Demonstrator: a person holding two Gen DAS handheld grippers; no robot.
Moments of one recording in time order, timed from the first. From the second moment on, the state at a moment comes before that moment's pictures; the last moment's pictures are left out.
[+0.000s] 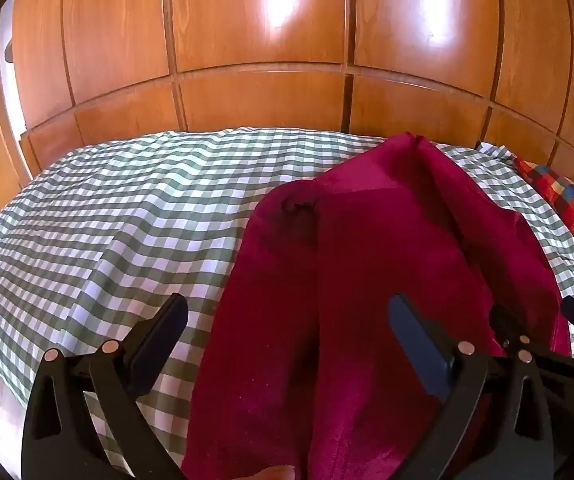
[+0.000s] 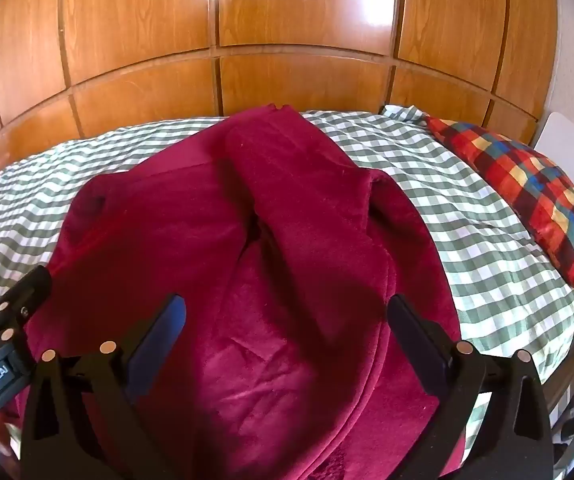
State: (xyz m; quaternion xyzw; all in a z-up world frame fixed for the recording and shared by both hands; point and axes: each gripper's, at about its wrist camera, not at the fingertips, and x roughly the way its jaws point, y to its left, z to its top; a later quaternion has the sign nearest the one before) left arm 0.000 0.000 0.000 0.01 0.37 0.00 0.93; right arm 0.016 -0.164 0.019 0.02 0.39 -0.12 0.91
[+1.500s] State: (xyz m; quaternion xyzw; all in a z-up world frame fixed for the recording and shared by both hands) left arm -0.005 0.006 0.008 0.00 0.36 0.01 0.93; right arm 0.011 -0.163 0.017 0.02 0.39 -0.12 0.91
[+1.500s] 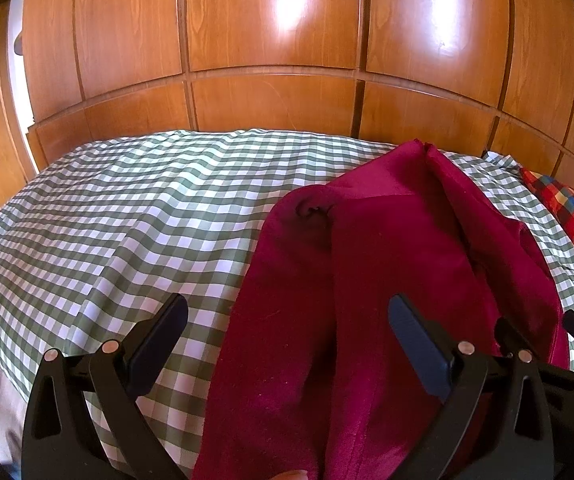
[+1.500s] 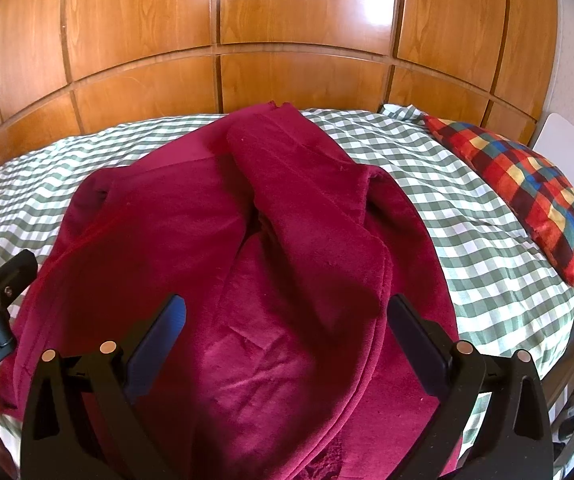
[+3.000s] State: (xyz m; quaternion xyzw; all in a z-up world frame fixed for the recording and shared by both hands) left arm -0.005 -0.001 0.003 0.01 0.37 -0.01 0.93; right arm 0.012 -0.169 0.011 0.01 0.40 -0.13 0.91
